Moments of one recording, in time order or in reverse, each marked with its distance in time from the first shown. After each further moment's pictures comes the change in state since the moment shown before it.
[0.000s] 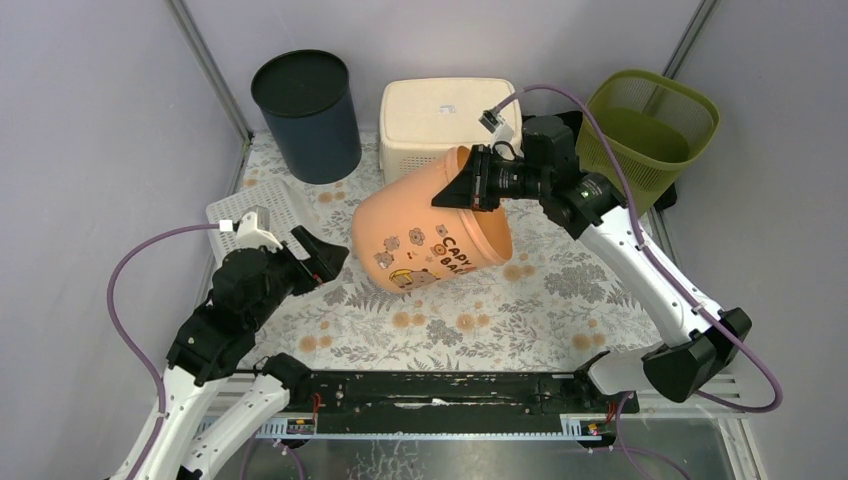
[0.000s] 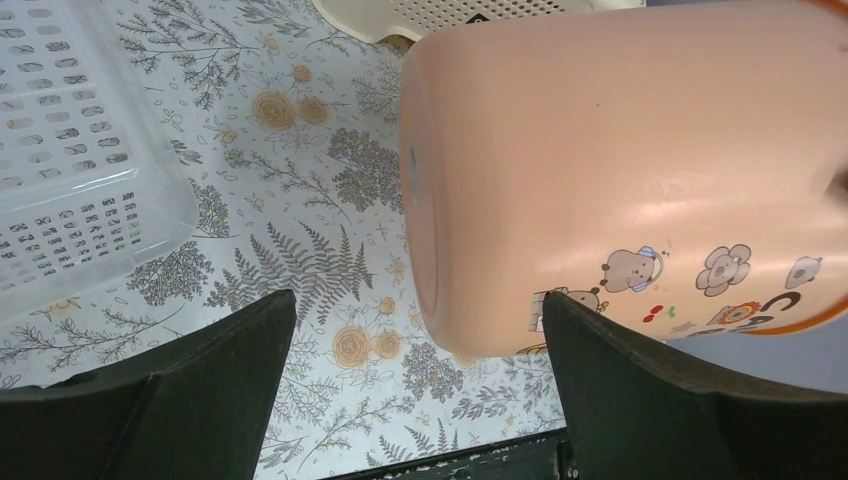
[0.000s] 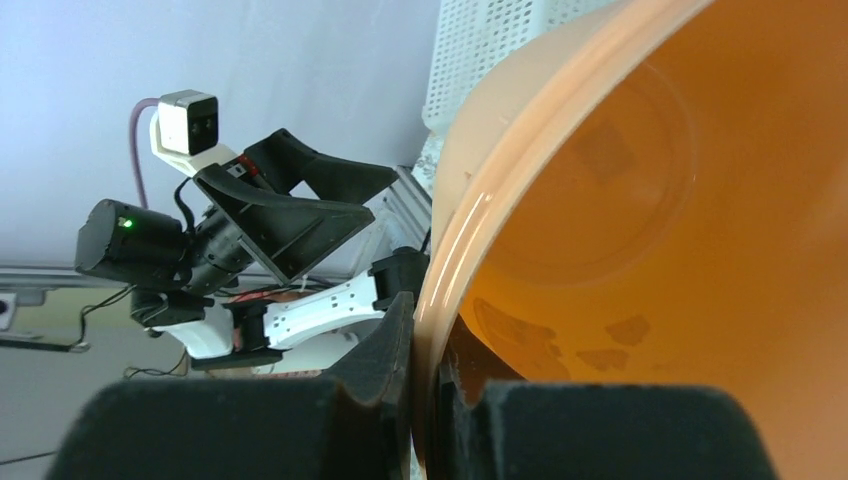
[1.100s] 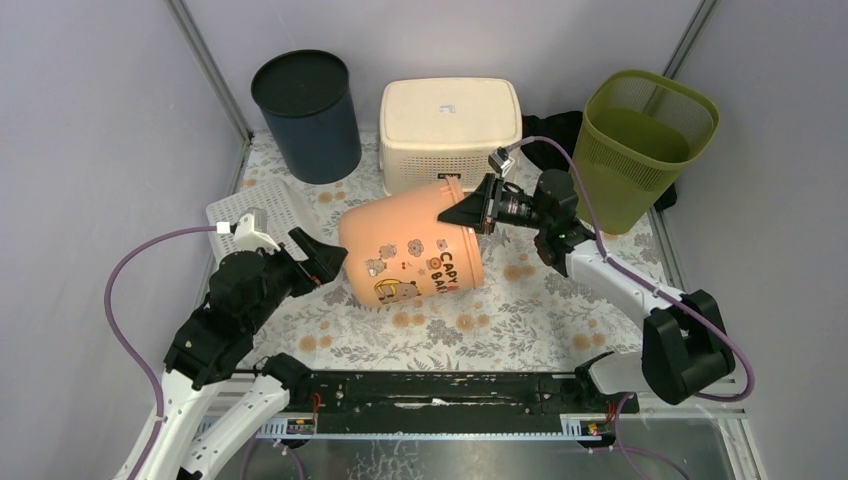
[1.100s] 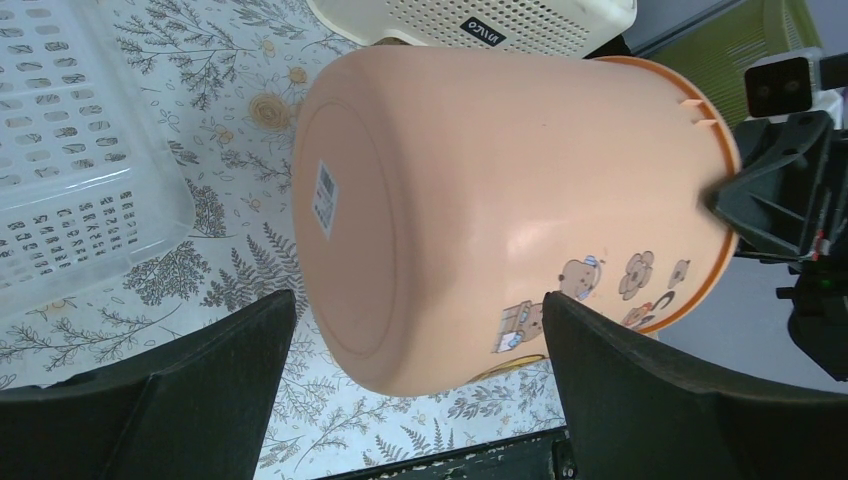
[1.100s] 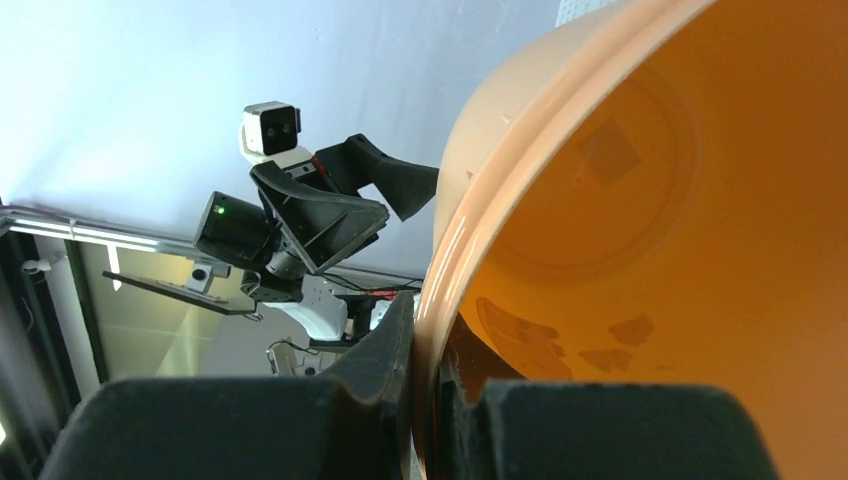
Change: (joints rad) left arm 0.000 -0.019 0.000 -0.005 0.002 -0.008; right arm -0.136 -0.046 -0.675 1.059 -0.291 0.537
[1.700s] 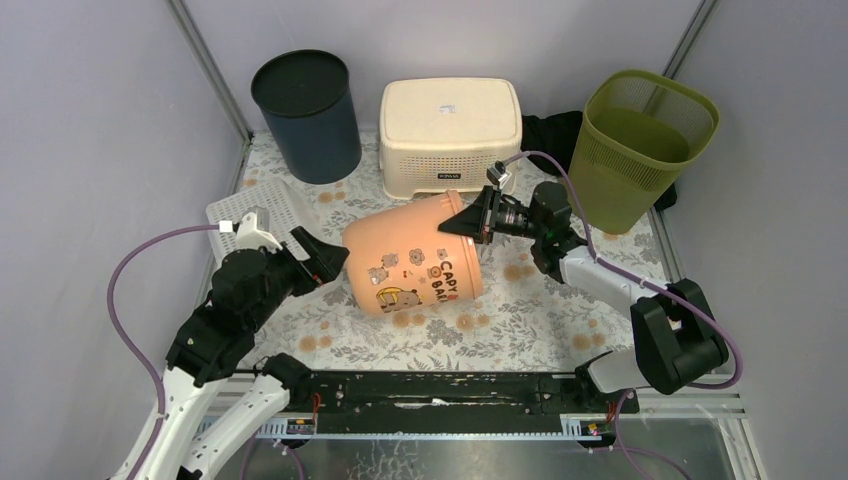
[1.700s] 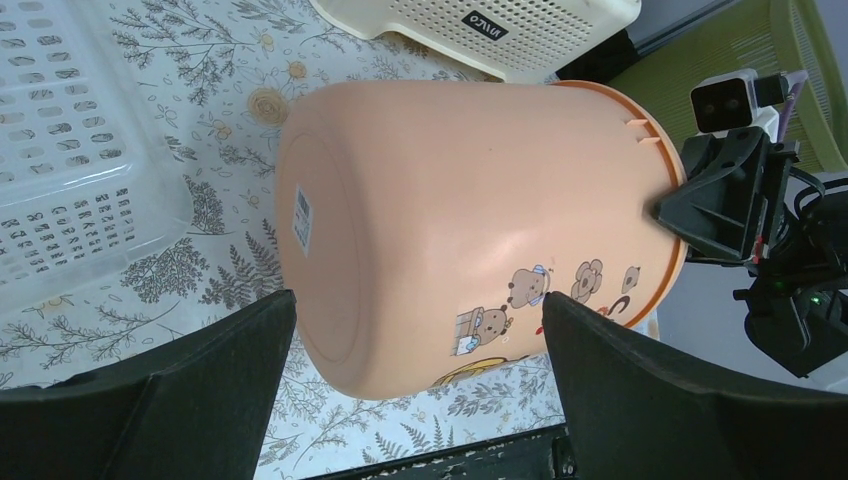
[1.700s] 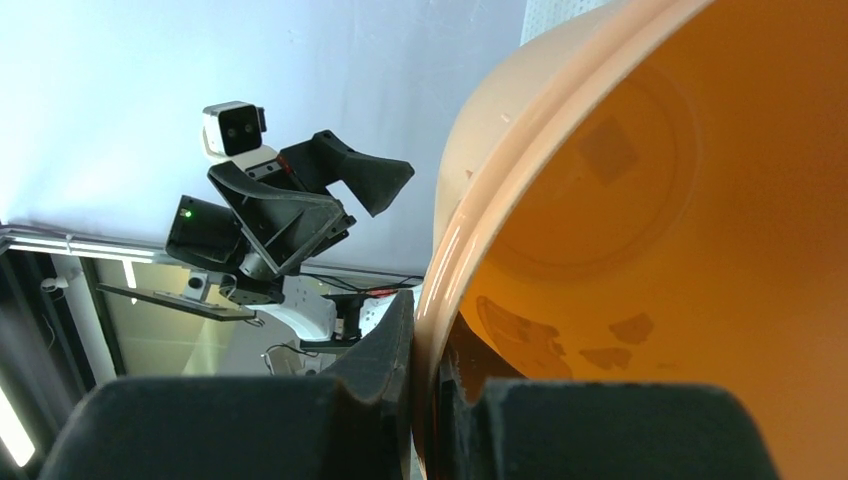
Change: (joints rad) left arm 0.000 0.010 0.000 0.001 0.007 0.000; right arm -0.002 0.065 -0.108 0.155 0.001 0.054
